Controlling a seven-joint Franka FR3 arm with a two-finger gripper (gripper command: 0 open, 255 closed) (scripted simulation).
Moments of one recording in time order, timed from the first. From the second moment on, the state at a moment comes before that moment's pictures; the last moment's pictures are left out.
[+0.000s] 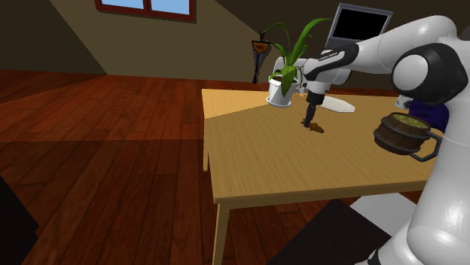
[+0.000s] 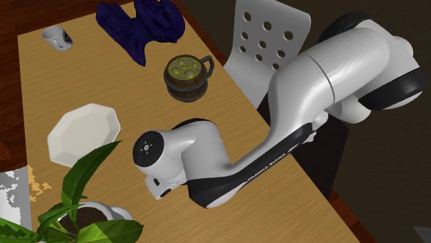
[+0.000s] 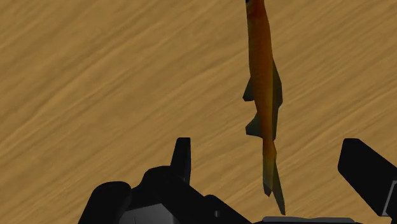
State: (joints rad) arm -0.13 0.29 -0.46 -1.77 0.21 1.90 -1.15
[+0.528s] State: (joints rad) arm -0.13 0.30 -0.45 -1.80 0.22 1.93 -1.16
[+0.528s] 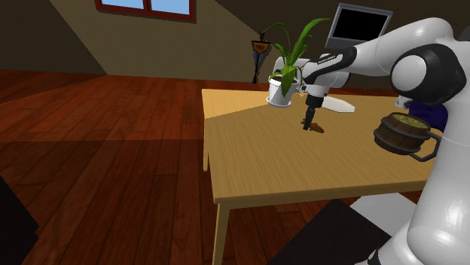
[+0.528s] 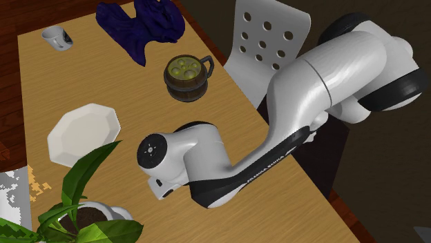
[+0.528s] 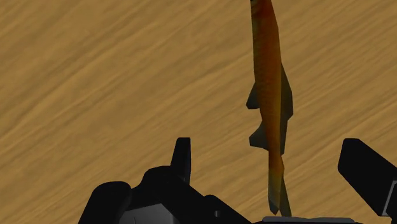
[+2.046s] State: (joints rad) arm -0.12 0.25 -0.46 -1.71 0.19 1.81 -1.13
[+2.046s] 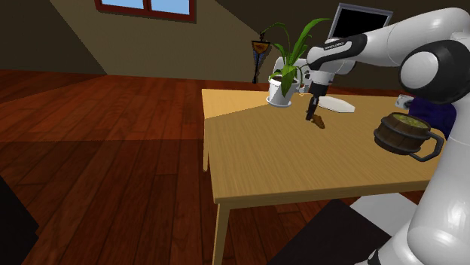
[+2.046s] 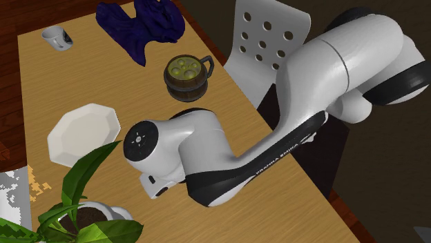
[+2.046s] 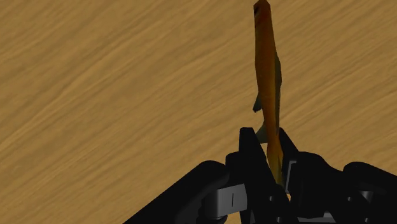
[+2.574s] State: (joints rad) arm -0.13 0.24 -0.47 -1.63 0.18 1.71 -1.12
